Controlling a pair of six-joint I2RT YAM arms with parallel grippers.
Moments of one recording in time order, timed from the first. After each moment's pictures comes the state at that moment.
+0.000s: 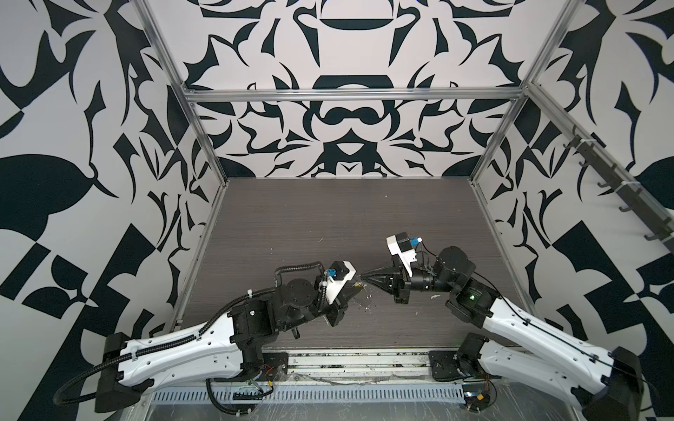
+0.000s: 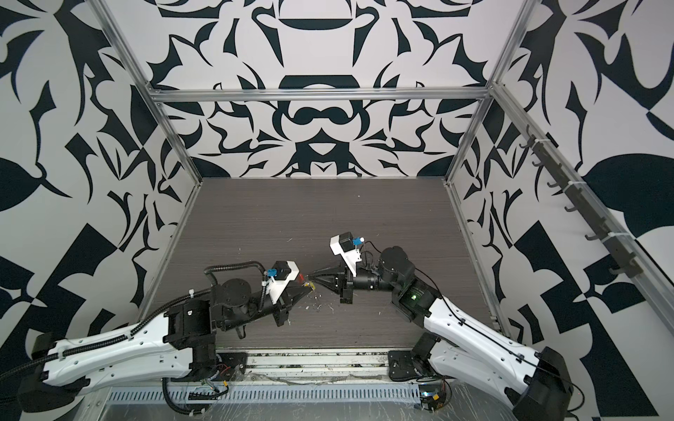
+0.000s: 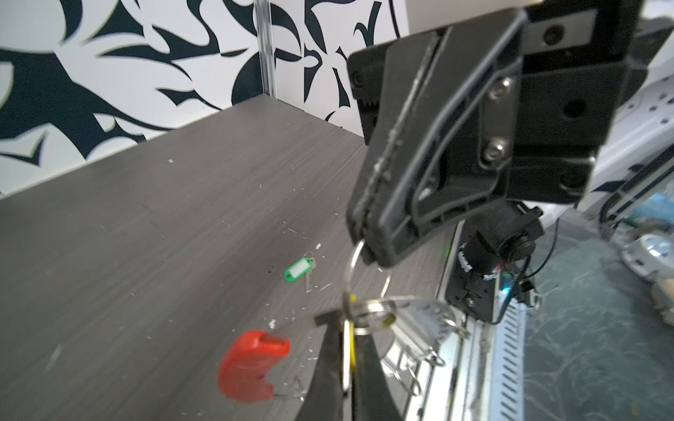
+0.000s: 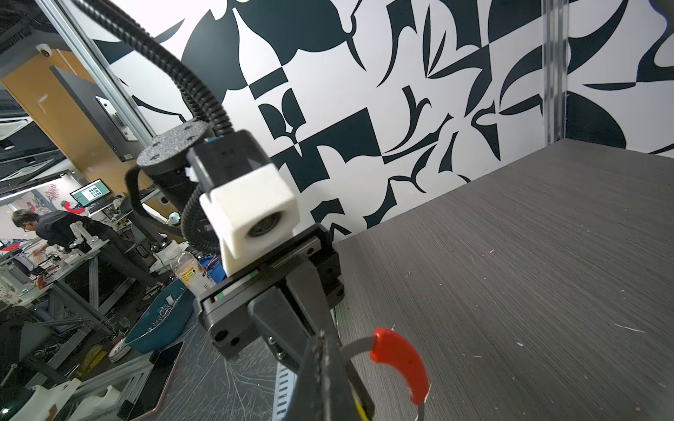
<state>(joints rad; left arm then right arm) -1.27 0.77 0.67 -0.18 -0.14 -0.18 0.80 0.88 0.63 0.26 -0.74 0.42</state>
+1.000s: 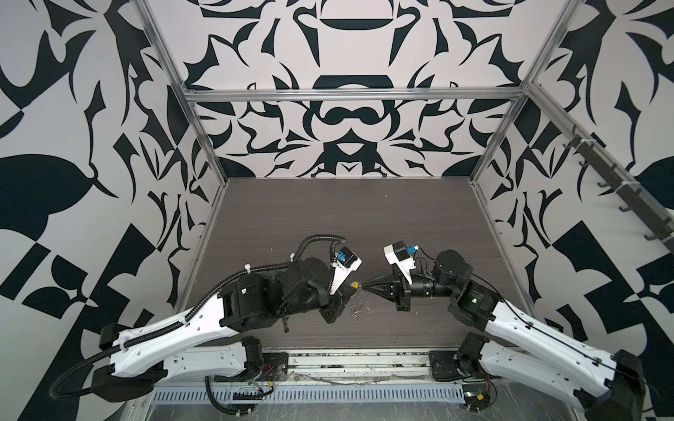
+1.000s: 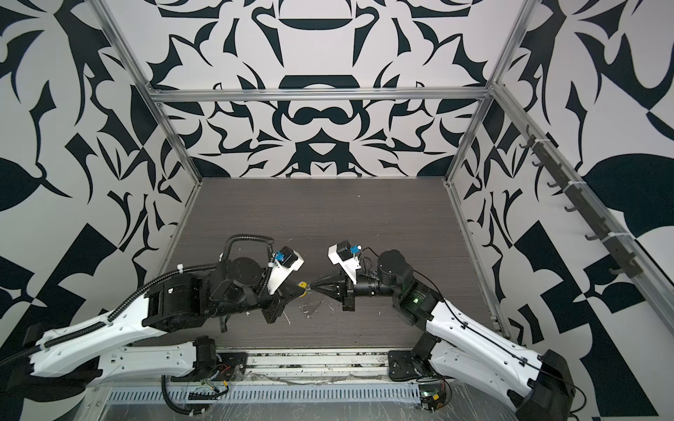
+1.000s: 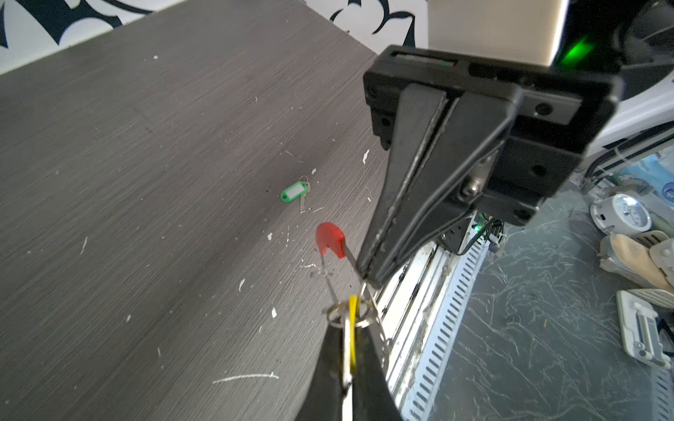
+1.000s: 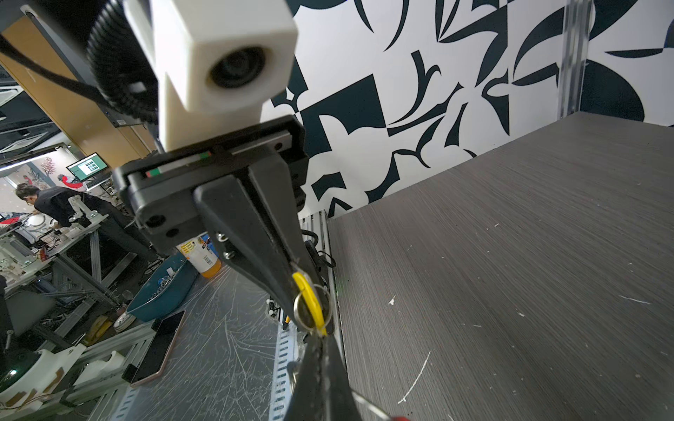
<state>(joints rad) -1.27 0.98 1.17 -0.83 -0.09 -0.32 0.81 0.85 0.60 0.15 -0.75 0.34</state>
